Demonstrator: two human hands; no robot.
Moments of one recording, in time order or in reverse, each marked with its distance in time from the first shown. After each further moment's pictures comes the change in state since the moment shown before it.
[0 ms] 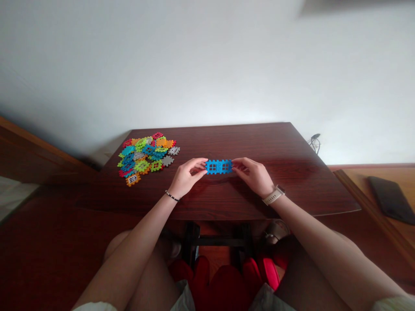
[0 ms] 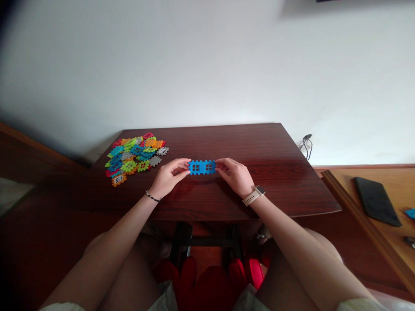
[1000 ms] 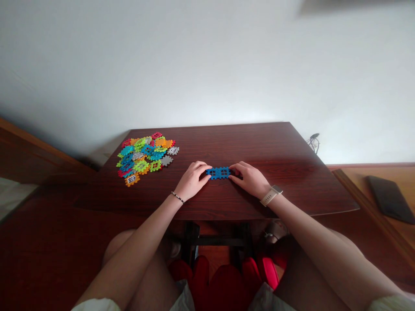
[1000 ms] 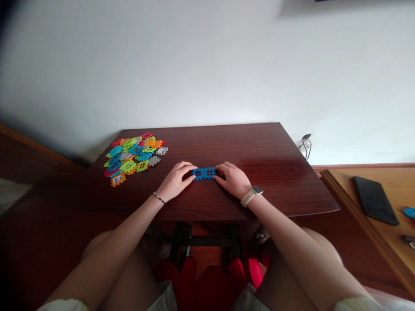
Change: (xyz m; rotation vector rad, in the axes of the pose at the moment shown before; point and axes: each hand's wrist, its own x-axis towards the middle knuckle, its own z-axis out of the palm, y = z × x) left_hand -0.004 -0.013 0.015 0.472 -0.148 0.204; right_hand -0.002 0.016 0.010 -0.245 -0.197 -0.036
